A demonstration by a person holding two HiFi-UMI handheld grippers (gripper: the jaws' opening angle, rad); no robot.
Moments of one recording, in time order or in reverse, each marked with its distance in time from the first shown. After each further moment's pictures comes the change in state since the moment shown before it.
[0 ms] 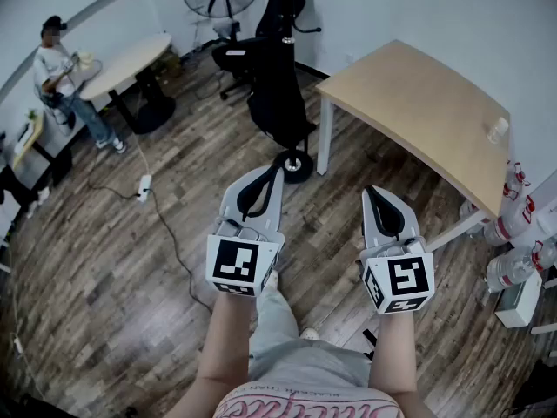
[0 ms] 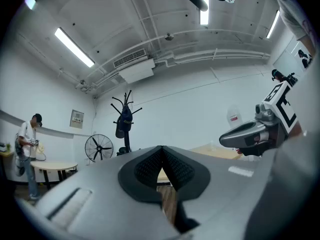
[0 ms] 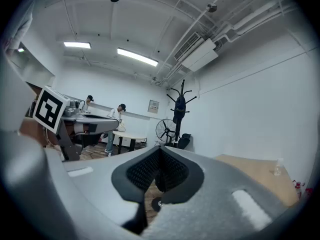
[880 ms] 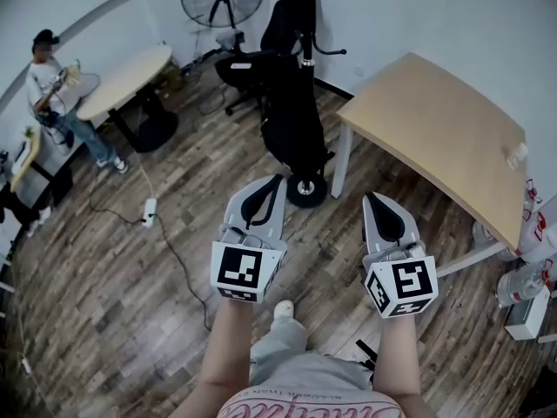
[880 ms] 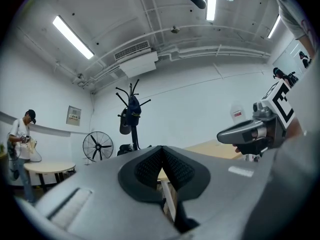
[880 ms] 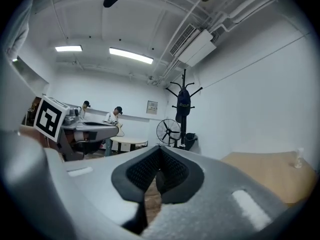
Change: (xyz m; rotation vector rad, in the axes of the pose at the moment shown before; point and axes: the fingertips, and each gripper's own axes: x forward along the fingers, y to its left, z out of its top) left arm 0.091 0.128 -0.033 0.015 0.006 -0.028; right arm 0.159 0.009 0.006 0.077 -0.012 0.006
